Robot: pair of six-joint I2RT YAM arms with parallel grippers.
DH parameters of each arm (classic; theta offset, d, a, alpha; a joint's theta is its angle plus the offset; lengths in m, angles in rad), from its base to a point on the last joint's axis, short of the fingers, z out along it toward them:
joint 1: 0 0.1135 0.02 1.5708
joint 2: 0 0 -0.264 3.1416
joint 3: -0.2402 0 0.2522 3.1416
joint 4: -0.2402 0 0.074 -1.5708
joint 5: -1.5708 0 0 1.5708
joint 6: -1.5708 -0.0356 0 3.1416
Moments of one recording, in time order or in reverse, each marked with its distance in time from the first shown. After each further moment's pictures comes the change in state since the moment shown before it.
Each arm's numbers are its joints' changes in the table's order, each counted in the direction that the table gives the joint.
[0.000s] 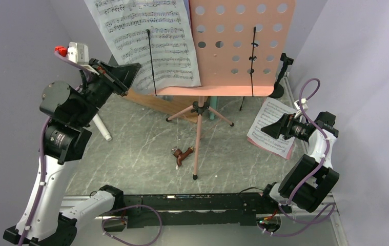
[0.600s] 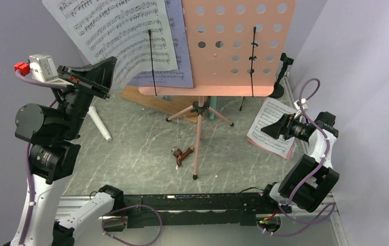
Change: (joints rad) left arm 0.000 0.109 0.019 0.105 0.160 -0.081; right arm 0.000 0.000 0.000 -0.006 0.000 0.004
